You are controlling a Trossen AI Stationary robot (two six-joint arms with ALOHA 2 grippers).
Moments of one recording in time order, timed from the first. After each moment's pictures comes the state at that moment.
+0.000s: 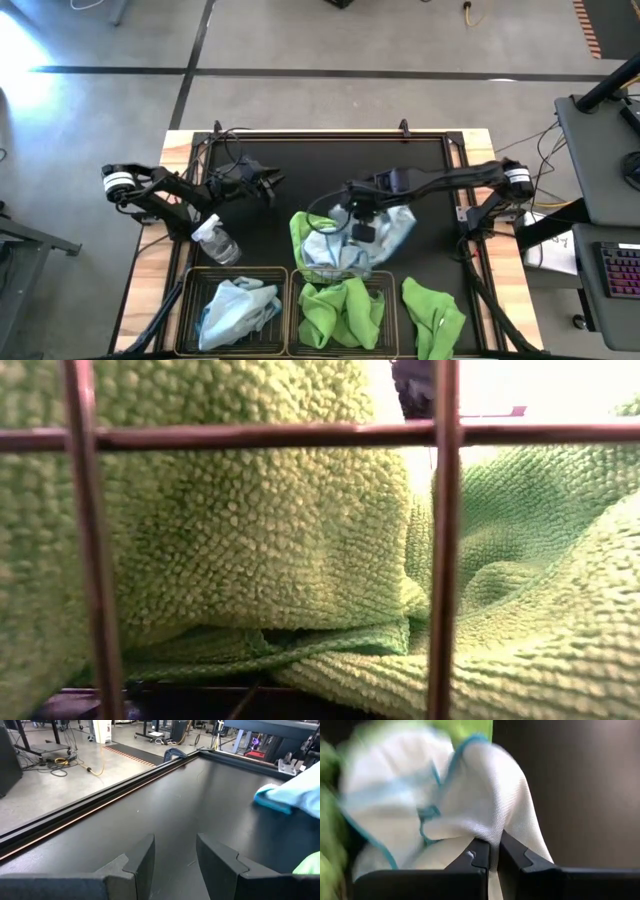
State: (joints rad) left arm 0.47 1.46 0.18 1.06 -0.07 -0.13; right arm 0.00 1.67 1.46 -0.93 0.08 0.15
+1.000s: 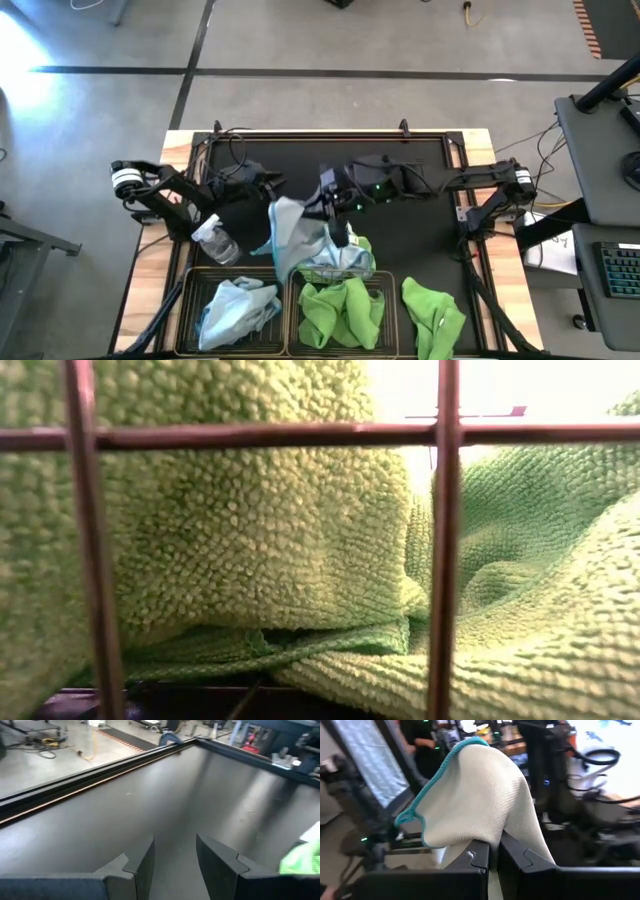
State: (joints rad) left arm 0.46 1.53 0.18 1.08 -0.04 -0.20; right arm 0.09 1.67 1.68 -0.20 -0.14 0.25
